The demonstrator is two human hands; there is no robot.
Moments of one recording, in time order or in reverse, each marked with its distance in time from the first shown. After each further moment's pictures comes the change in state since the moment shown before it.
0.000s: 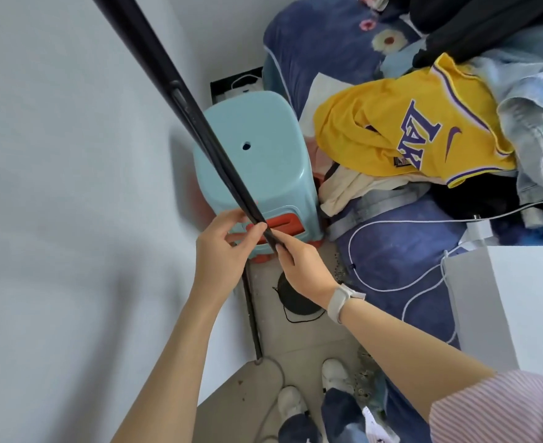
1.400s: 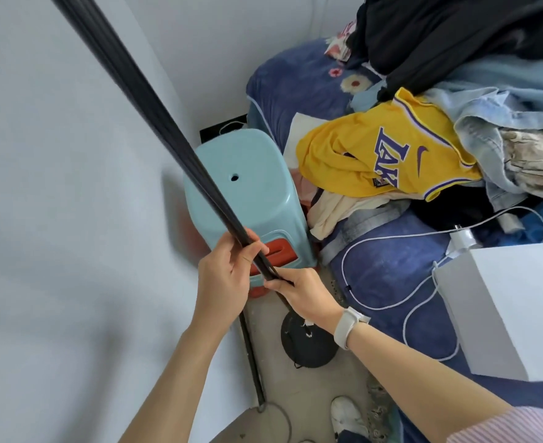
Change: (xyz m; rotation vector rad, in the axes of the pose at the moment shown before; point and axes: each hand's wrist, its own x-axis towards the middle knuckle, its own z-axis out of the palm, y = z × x) left_hand -0.022 0.005 0.006 0.017 -0.061 0.256; right_hand -0.020 0.011 -0.002 0.089 0.038 -0.030
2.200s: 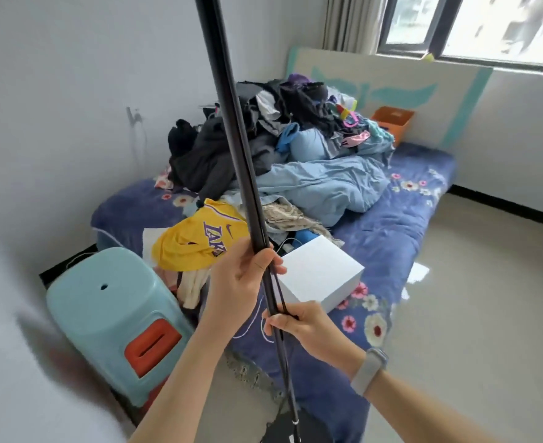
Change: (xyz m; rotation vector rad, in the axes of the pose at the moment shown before) left_hand -0.153 0.271 0.010 -0.542 -0.563 0.424; right_hand -0.325 -0.199 -0.094 0.065 0.508 0.101
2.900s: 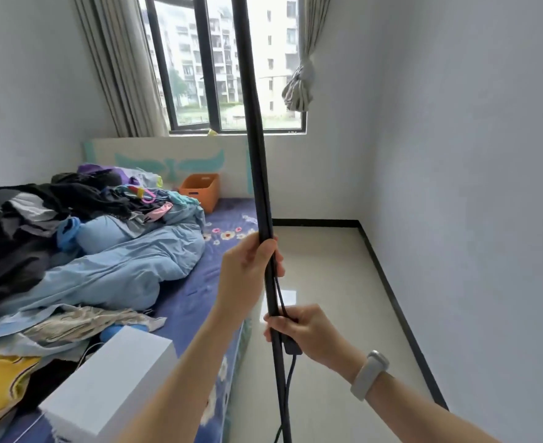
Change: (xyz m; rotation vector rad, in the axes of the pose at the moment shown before) left_hand -0.009 0.140 0.453 -0.362 -0.453 0.148; right_hand -0.286 0.025 -0.338 0.084 0.674 0.062
